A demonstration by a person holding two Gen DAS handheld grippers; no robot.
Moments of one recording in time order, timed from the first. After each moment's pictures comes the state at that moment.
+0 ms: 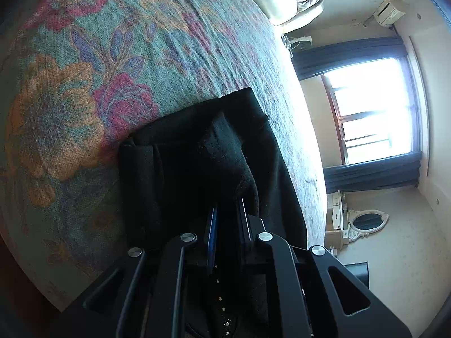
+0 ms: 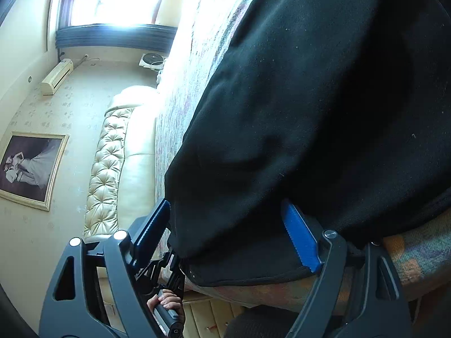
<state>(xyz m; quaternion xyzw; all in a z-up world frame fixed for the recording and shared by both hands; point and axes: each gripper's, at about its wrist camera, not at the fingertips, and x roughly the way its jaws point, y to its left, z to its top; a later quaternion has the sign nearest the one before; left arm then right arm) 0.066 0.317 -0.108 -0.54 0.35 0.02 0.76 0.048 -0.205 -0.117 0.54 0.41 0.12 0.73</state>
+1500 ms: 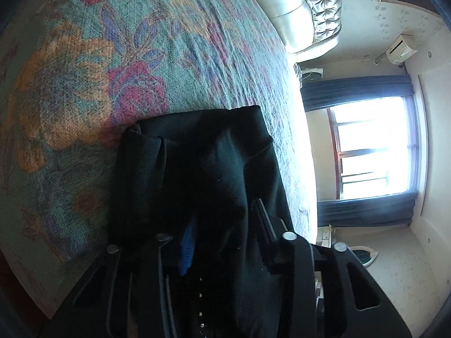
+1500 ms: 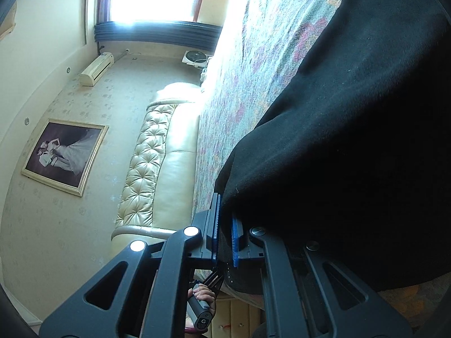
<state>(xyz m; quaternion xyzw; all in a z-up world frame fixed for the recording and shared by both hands) 0.067 0.304 -0.112 -0.60 0.29 0.06 0.74 0.076 -0.222 -0.097 0.55 0.35 0.22 0.73</state>
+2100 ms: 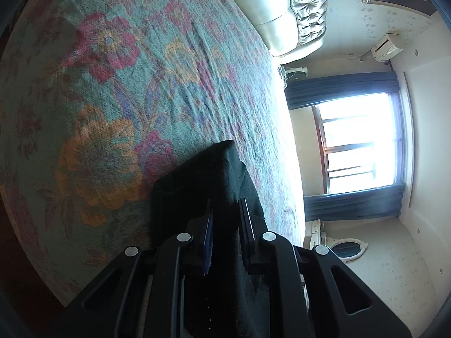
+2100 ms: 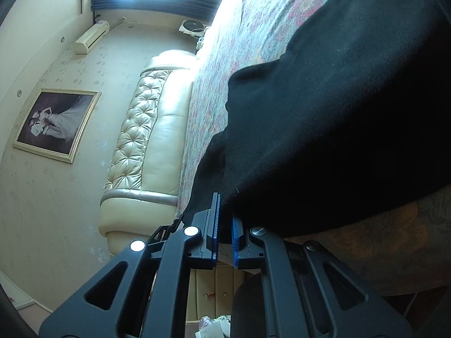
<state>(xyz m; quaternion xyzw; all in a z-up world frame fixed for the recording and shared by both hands) 0.025 0.356 -0.088 -0.60 0.27 0.04 0.75 0.023 -0.201 -0.105 0.49 0.44 0.25 0.71</state>
